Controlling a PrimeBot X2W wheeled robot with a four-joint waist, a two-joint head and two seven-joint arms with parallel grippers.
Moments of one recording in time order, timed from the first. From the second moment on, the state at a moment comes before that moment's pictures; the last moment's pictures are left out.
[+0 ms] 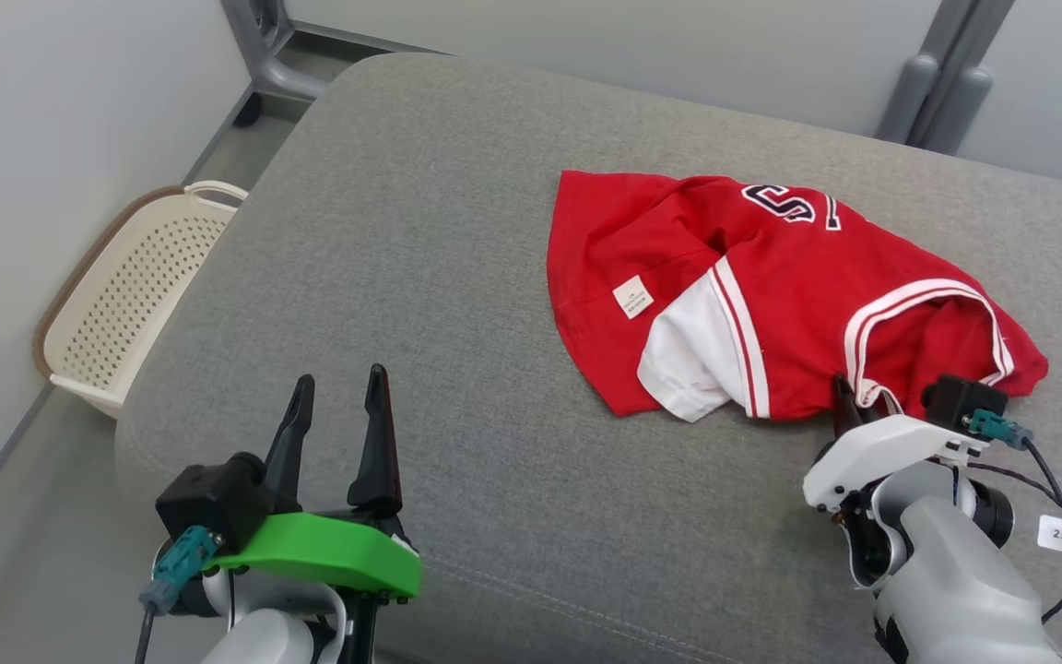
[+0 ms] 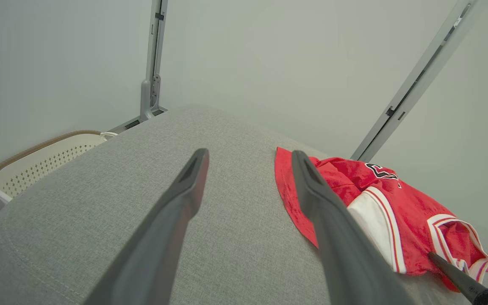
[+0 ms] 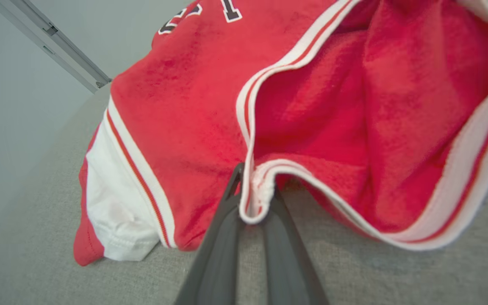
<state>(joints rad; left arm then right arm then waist) -0.20 0.34 -0.63 -0.05 -0.82 0.42 -0.26 -0.53 -0.05 0.01 1.00 0.49 0.13 -0.26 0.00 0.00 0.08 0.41</state>
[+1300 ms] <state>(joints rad) -0.19 0.39 -0.63 -0.05 -0.79 0.40 -0.21 -0.61 -0.58 0.19 0.84 0.46 0.13 0.12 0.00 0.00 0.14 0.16</state>
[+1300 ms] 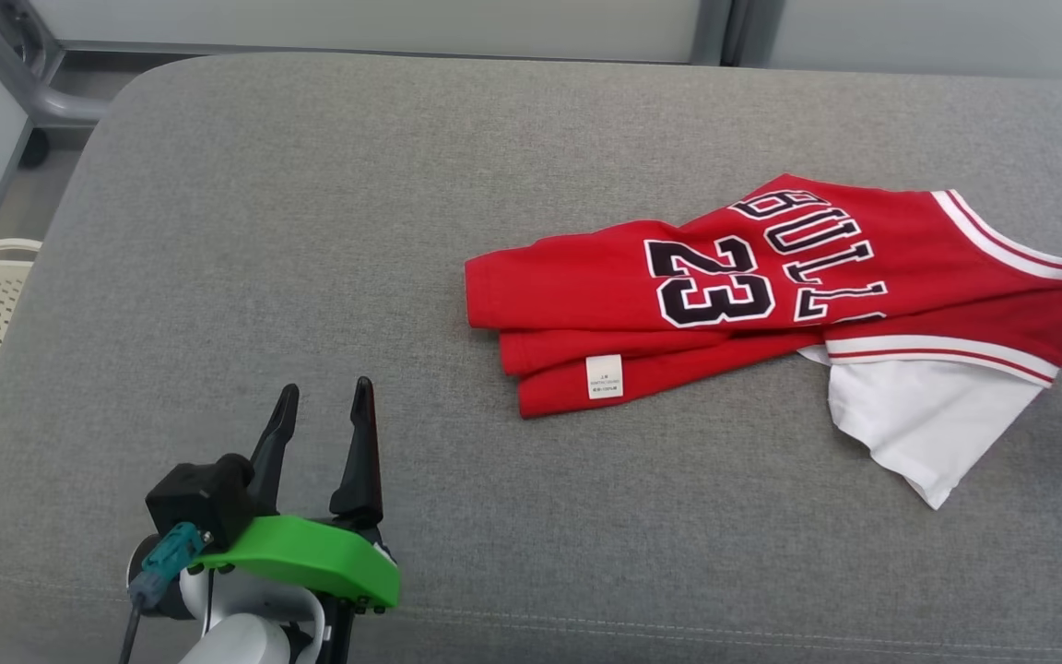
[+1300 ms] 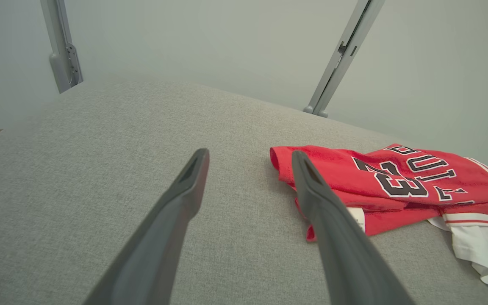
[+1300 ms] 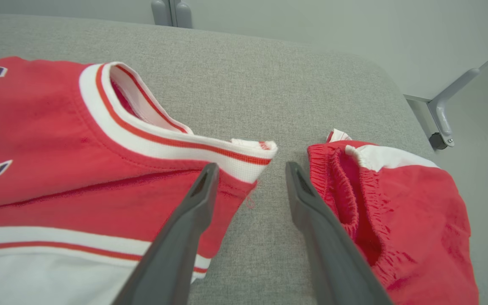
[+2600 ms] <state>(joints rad) -0.45 0.30 -0.67 0.63 -0.84 0.15 -0.23 -0.46 -0.59 0.31 0.30 0.66 0.13 -0.04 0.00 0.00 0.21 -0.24</state>
